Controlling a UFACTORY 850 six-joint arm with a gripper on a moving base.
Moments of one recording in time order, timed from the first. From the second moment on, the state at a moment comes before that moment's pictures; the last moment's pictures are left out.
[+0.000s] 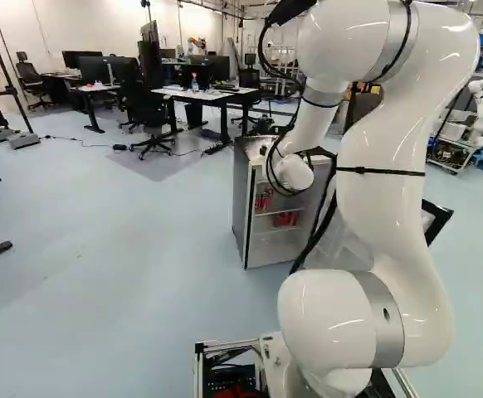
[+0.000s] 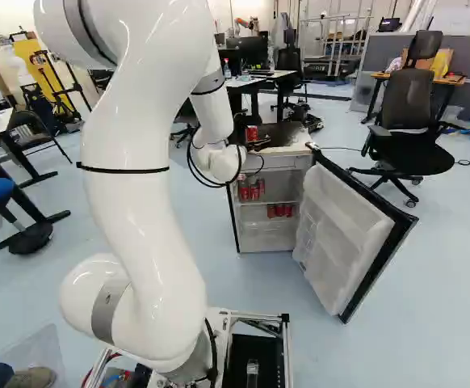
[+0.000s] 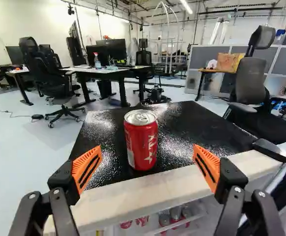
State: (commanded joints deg) arm -10.0 -25.5 -43.3 -0.2 64.2 0.0
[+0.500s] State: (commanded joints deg) arm -13.9 -20.7 -40.3 1.6 61.0 0.0
